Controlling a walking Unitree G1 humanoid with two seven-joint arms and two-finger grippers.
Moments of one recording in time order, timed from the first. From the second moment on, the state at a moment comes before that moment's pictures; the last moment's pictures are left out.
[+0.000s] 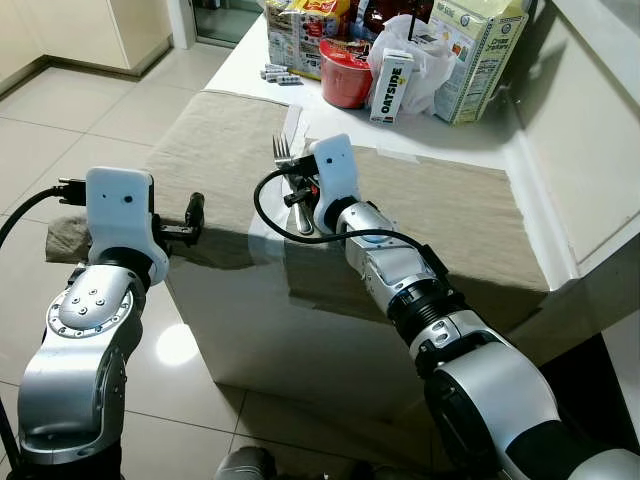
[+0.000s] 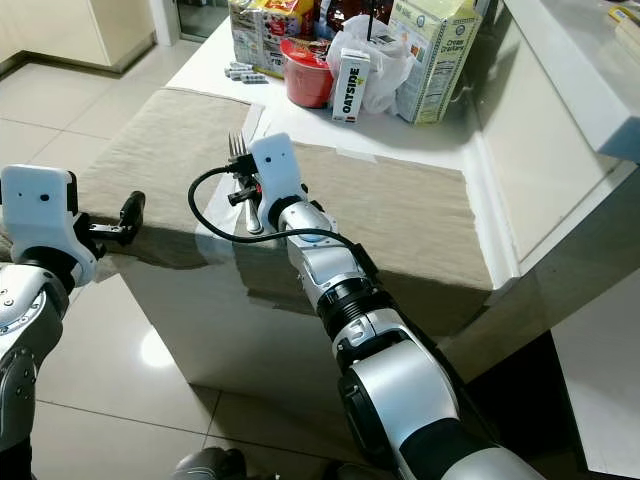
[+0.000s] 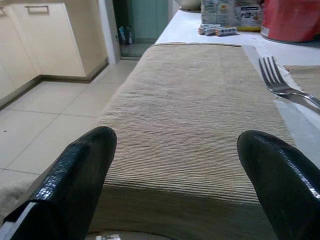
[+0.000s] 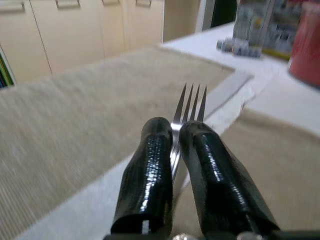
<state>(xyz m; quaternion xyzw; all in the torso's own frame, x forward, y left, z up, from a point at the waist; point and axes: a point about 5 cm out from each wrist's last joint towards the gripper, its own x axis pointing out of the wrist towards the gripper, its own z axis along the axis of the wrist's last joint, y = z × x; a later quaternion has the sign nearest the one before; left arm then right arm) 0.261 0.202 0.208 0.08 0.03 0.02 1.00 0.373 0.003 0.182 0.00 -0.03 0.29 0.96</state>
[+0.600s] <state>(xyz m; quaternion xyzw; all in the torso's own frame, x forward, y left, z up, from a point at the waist) 0.261 0.200 0.209 0.07 0.01 0.03 1.00 0.376 -0.003 0.200 0.03 -0.07 0.25 0.96</state>
